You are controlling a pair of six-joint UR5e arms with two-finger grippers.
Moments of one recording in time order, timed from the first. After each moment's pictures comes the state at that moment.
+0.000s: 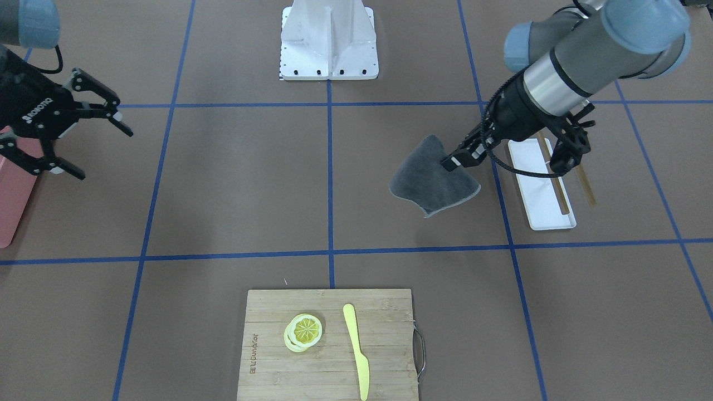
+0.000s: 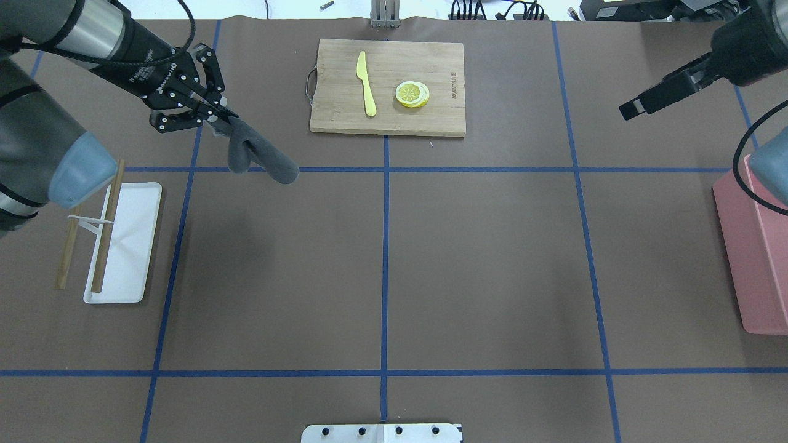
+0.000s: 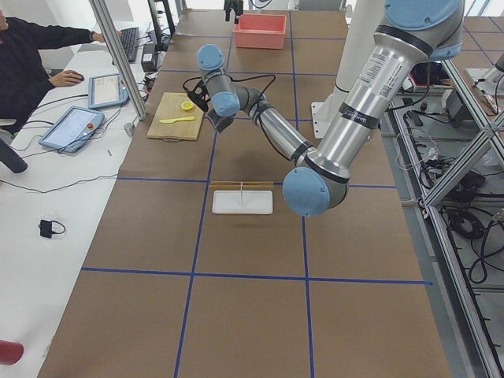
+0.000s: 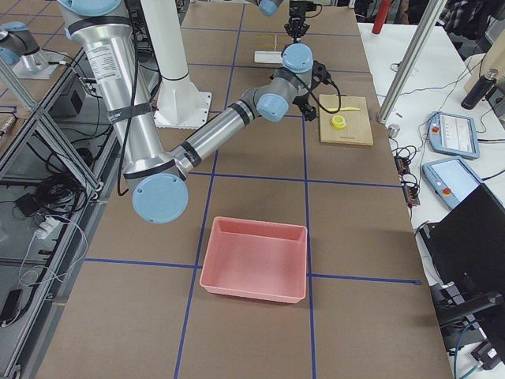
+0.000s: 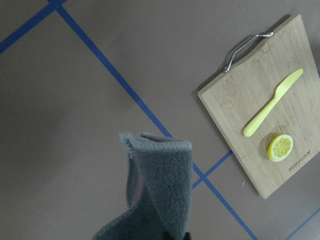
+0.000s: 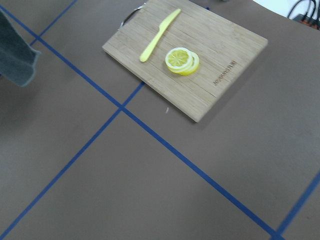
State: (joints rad) left arm -0.93 -2.12 -1.76 -1.97 -2.40 -2.12; right arm 1.08 -1.26 1.95 -1.21 2.41 0.34
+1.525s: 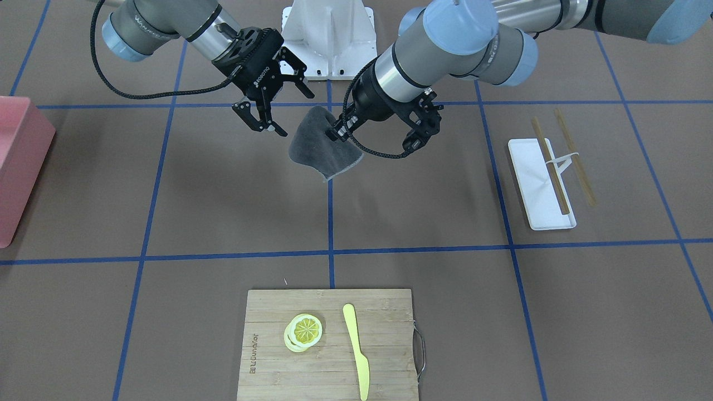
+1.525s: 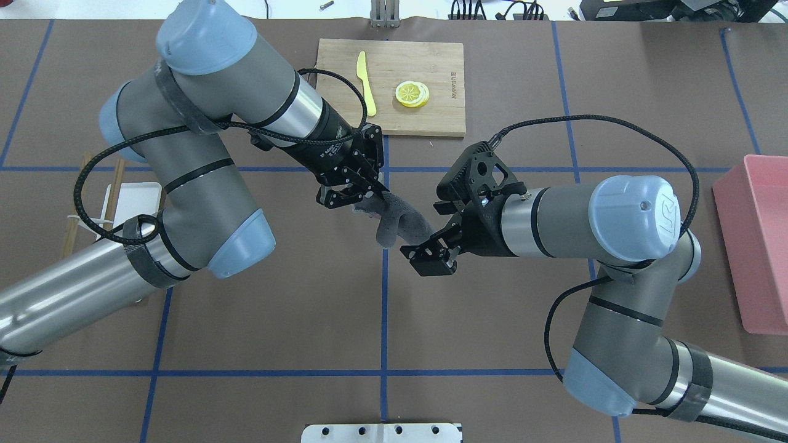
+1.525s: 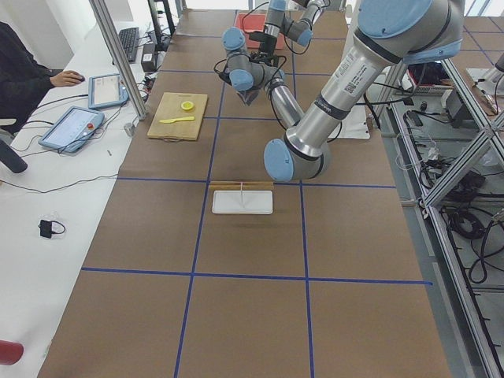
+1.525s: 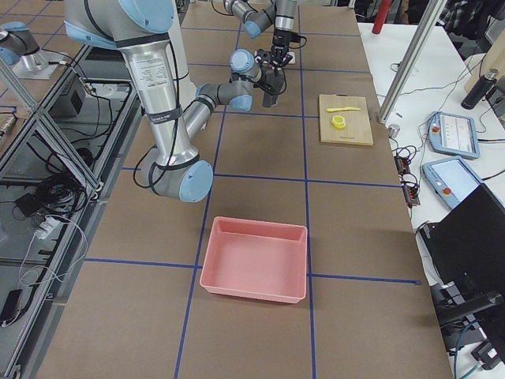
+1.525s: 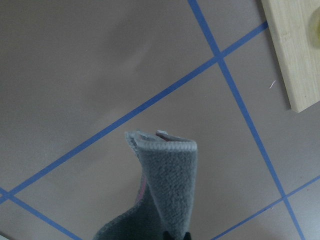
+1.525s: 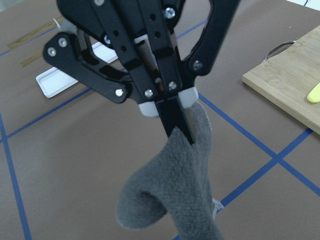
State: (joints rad) left arm -0.70 -2.33 -1.65 -1.97 -2.33 -2.33; right arm 0.50 -1.19 1.94 -0.89 1.81 0.52
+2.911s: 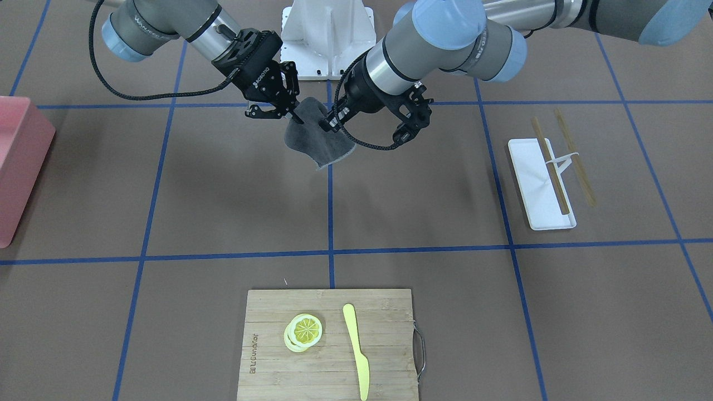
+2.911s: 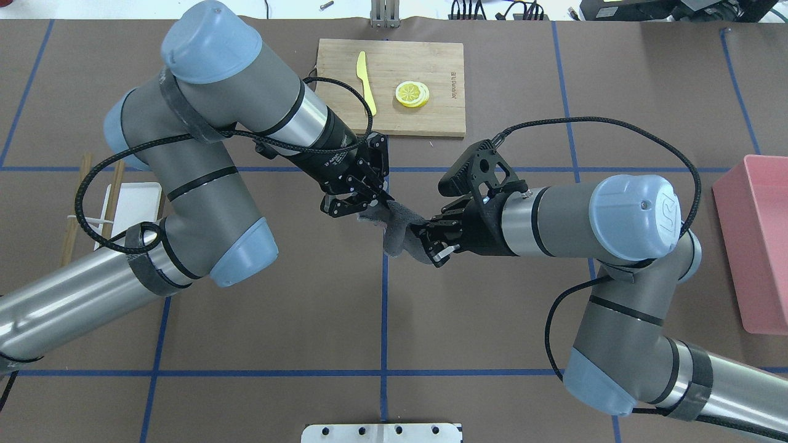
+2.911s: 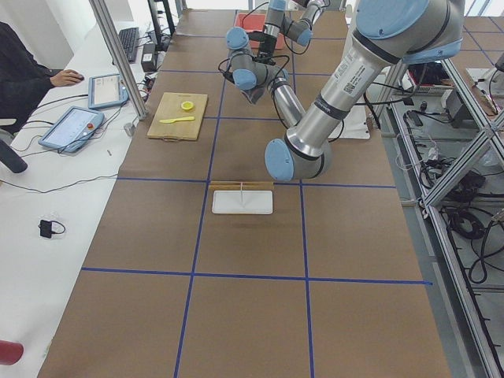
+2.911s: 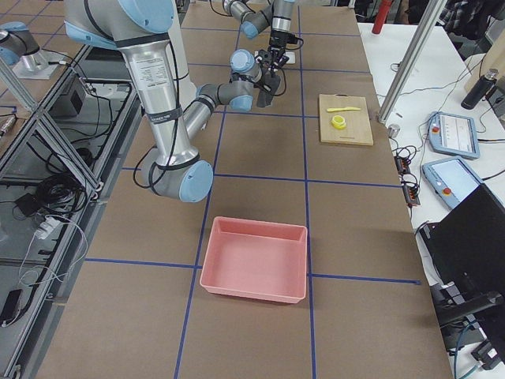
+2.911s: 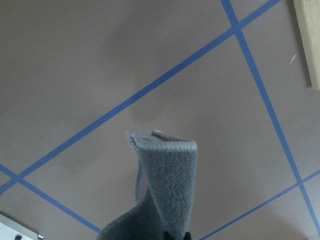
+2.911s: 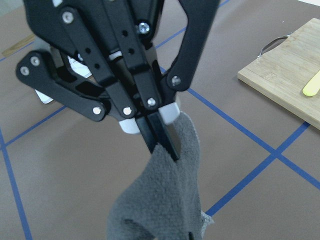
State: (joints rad) left arm -0.69 -2.33 -1.66 -1.97 -2.34 -2.33; right arm 0.50 -1.19 1.94 -0.89 1.81 0.57
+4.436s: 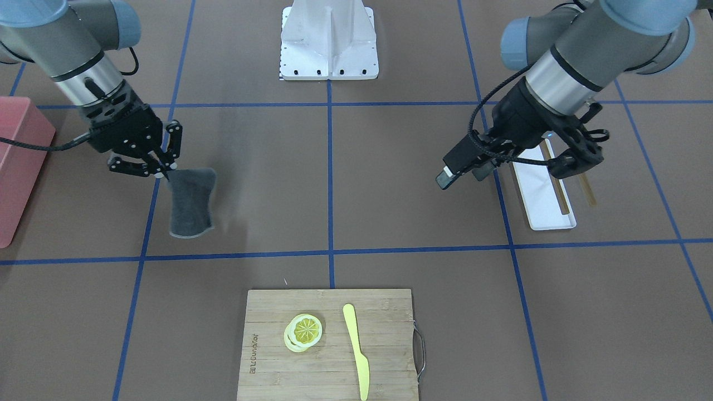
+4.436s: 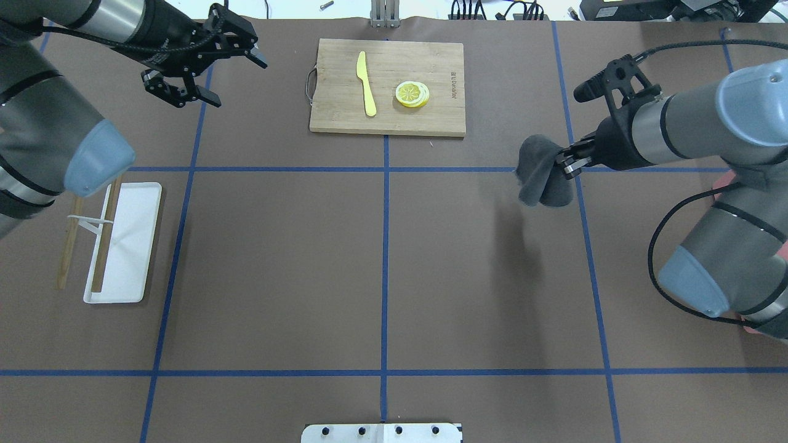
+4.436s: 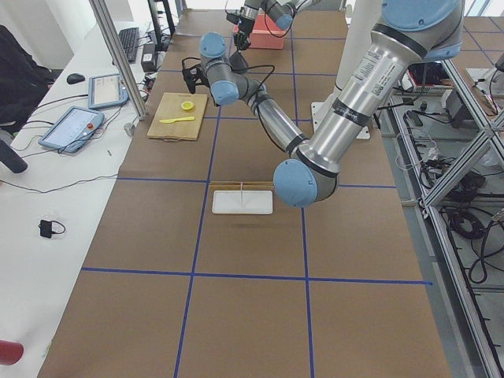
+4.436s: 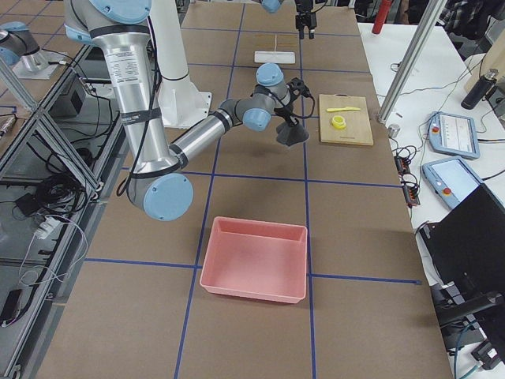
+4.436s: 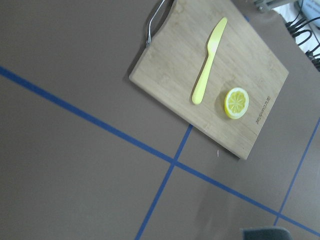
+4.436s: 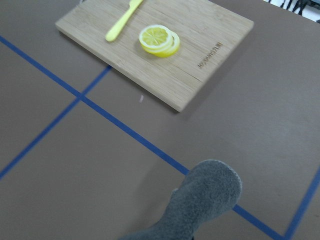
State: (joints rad) left arm -1.01 -2.12 -1.75 -1.97 -2.27 -1.53; right arm 0.86 -1.36 1.94 -1.14 1.98 0.44
